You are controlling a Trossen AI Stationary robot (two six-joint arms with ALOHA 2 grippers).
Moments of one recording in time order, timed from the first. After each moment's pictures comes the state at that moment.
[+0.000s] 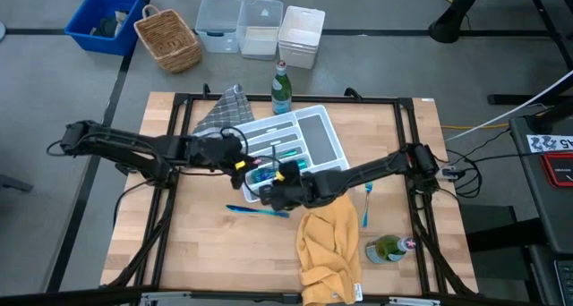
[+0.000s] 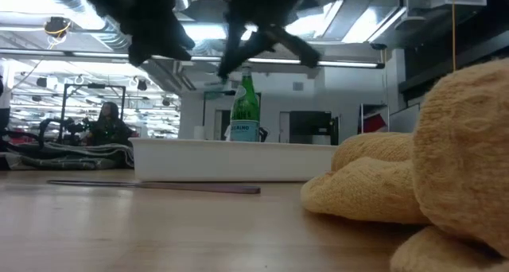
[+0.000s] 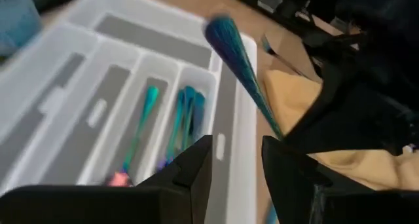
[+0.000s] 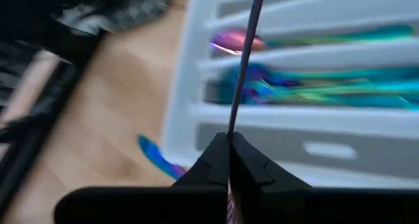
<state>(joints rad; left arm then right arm) -0.06 1.03 0.71 -0.23 -0.25 -0.54 0.26 2.03 1.71 -0.63 0.53 1.33</state>
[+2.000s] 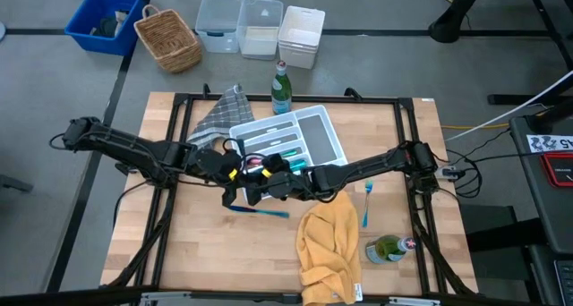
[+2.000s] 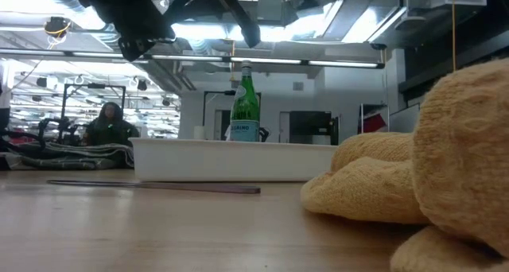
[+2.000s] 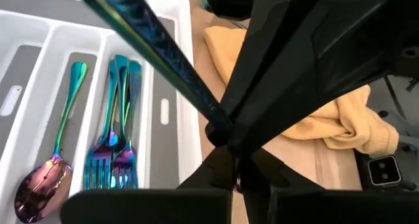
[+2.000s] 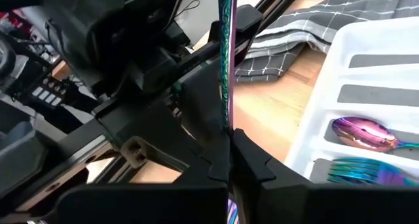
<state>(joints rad) -0.19 1.04 0.71 -0.25 -0.14 -0.47 0.21 2.03 1.71 -0.14 0.50 0.90</state>
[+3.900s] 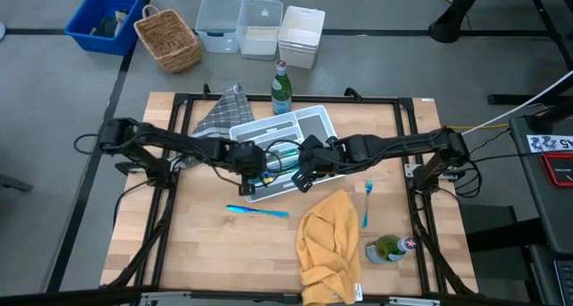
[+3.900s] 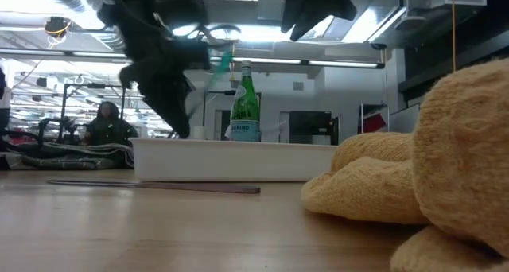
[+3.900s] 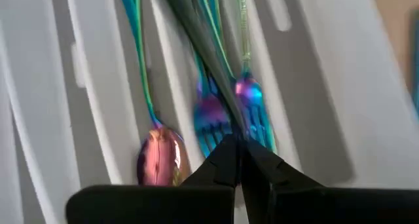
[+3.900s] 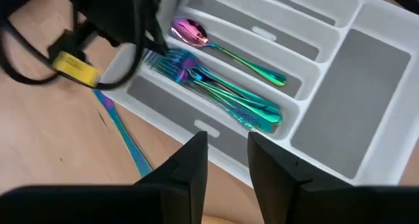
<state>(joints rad) 0.03 1.50 0.87 -0.47 -0.15 0.01 0.14 1.74 1.71 -1.03 0.33 0.80</state>
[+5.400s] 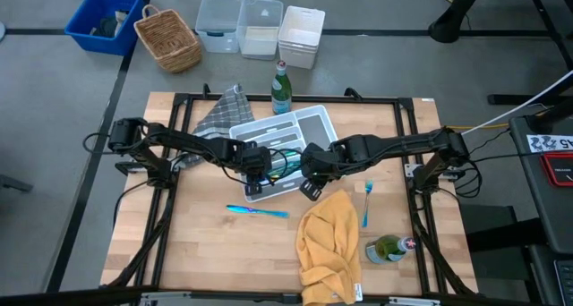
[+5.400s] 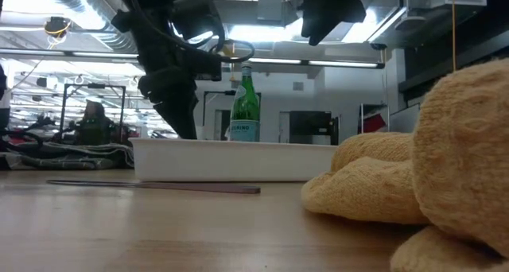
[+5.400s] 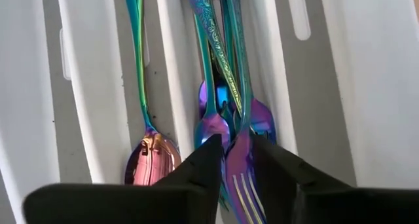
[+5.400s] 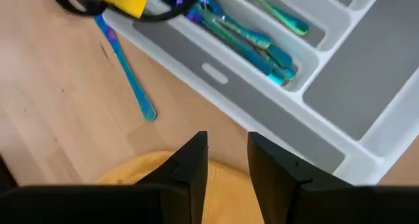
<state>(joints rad) 0.04 1.60 0.94 -0.48 -0.15 -0.08 0.14 1.74 1.71 -1.14 0.15 0.73</state>
